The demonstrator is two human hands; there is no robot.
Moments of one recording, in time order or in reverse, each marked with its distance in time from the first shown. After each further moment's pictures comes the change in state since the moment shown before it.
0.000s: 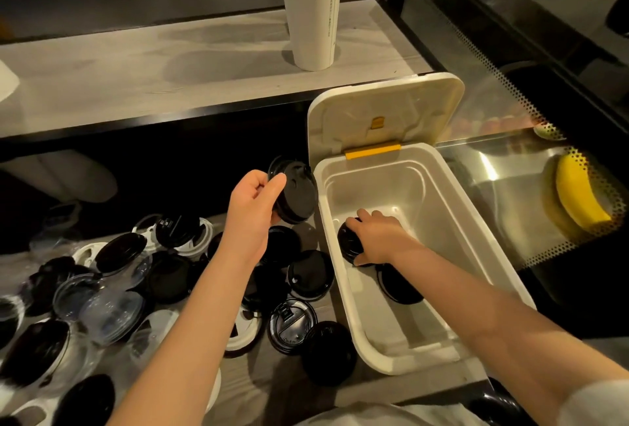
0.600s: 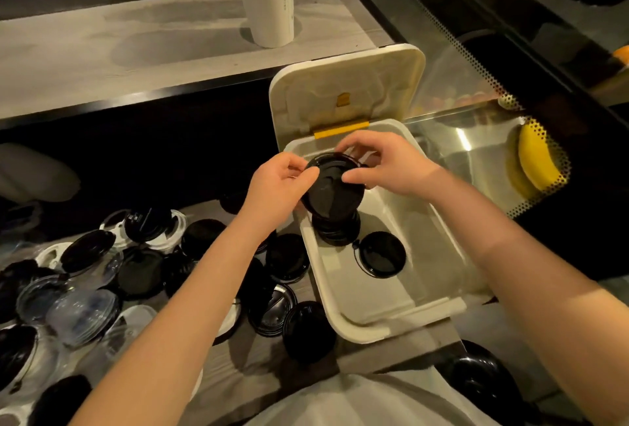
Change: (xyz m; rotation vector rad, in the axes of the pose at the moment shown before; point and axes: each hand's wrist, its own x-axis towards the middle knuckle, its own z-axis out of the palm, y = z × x) left_hand -0.006 0.000 0.050 0.426 -0.257 0.054; right_hand -0.072 0.037 -0.099 1.027 0.363 -0.082
